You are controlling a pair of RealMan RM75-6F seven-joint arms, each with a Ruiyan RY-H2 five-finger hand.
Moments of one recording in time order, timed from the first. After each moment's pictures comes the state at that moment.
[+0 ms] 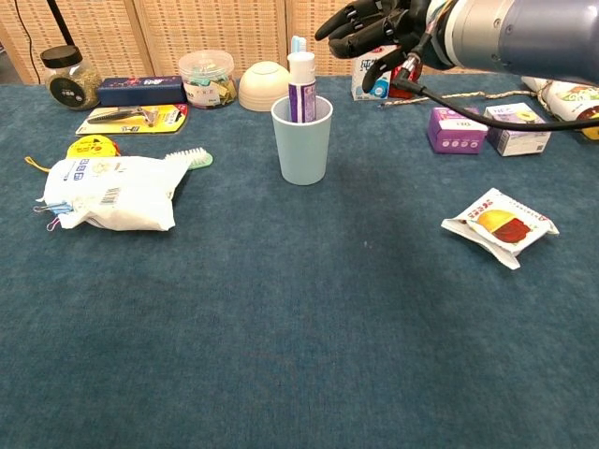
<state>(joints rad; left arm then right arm) -0.23 -0.84 -0.05 -1.81 1.37 1.19 -0.22 0.95 -1.52 0.49 -1.57 -0.58 0.84 0.14</state>
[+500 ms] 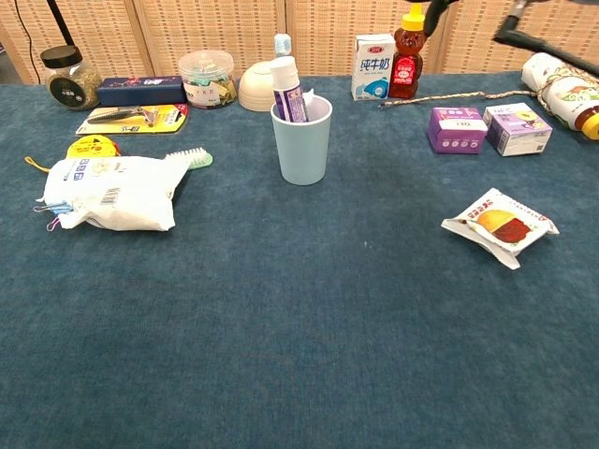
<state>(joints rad) -0.19 -0.84 -0.03 -1.81 1.42 1.26 -0.23 0.76 -1.29 0.47 -1.77 -0.93 0.89 0.19</state>
